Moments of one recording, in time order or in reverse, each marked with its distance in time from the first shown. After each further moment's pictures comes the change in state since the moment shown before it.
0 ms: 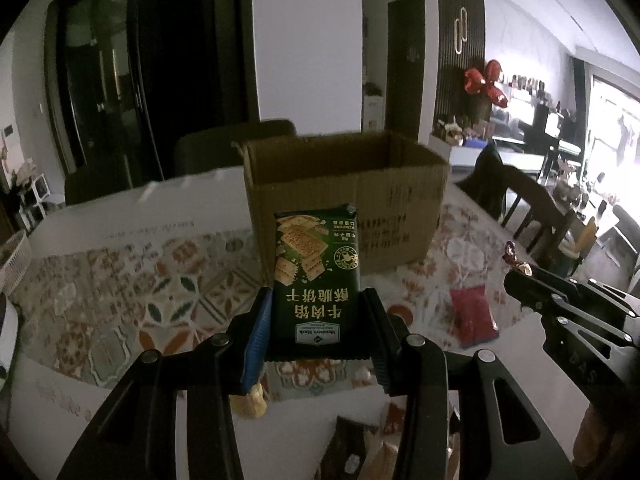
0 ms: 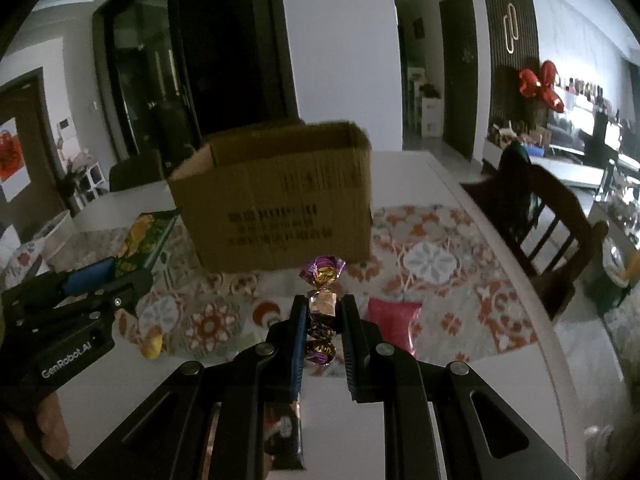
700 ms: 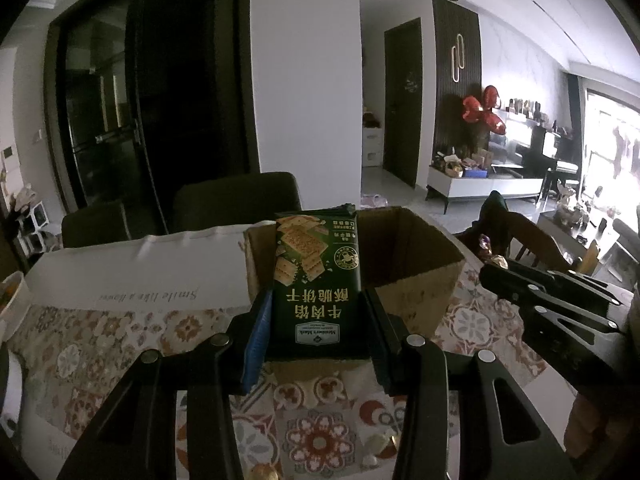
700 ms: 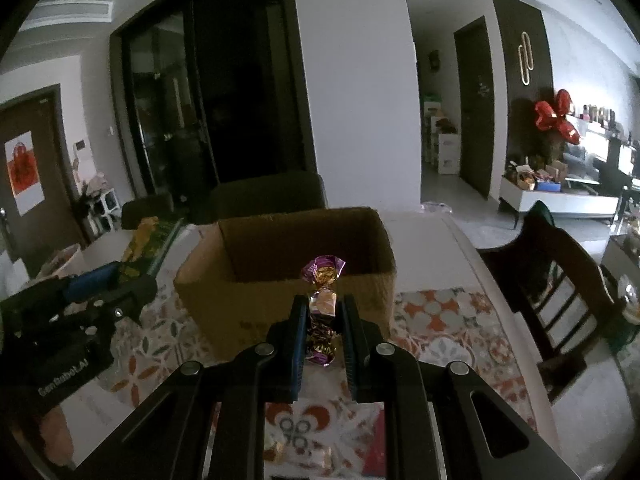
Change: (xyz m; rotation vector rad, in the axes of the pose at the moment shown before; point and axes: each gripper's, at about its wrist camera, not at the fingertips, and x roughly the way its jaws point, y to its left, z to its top) left arm 0.017 0.011 0.080 0.011 -0.105 -0.004; right arm 0.029 -0.002 0.089 -0.028 -0.107 0.075
